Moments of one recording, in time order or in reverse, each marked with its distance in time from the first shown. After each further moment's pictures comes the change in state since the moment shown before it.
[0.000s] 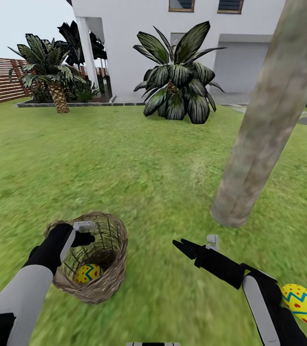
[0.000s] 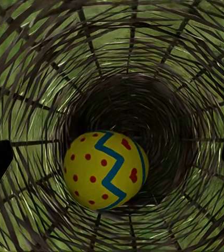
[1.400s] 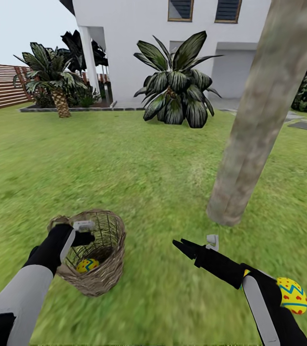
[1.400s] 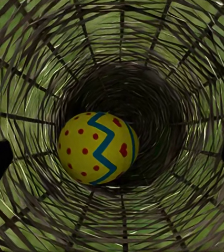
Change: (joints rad) left arm 0.000 0.000 0.002 -0.001 0.000 -0.008 0.001; right arm 0.000 0.000 0.000 0.000 -0.001 -0.001 0.002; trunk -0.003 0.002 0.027
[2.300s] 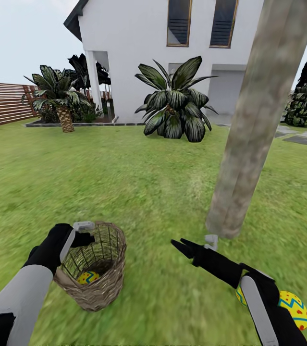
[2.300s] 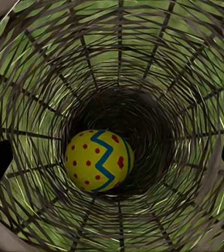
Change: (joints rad) left arm 0.000 0.001 0.002 -0.001 0.001 0.023 0.000; right arm 0.000 0.000 0.020 0.000 0.000 -0.025 -0.045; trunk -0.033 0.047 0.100
